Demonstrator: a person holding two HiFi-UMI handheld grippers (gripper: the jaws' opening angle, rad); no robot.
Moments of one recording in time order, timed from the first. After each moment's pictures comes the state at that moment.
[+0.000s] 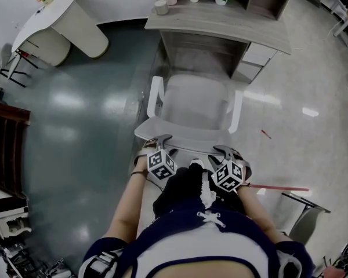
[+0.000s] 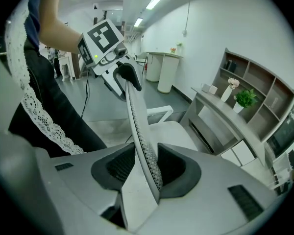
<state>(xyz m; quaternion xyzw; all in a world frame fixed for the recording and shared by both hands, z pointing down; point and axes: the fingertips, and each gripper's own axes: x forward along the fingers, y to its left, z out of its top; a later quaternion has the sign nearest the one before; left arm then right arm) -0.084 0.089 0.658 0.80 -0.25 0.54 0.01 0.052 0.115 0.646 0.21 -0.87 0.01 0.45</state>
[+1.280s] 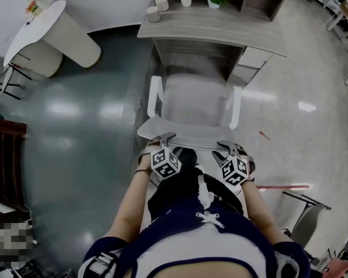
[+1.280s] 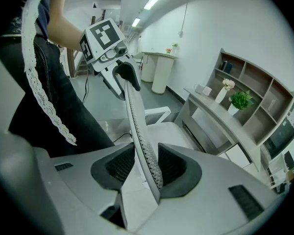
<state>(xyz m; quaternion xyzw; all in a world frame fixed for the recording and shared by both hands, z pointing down) -0.075 0.018 0.654 0.82 -0.23 0.52 0.00 0.060 0.043 0.646 0.23 -0.87 0.00 0.45</state>
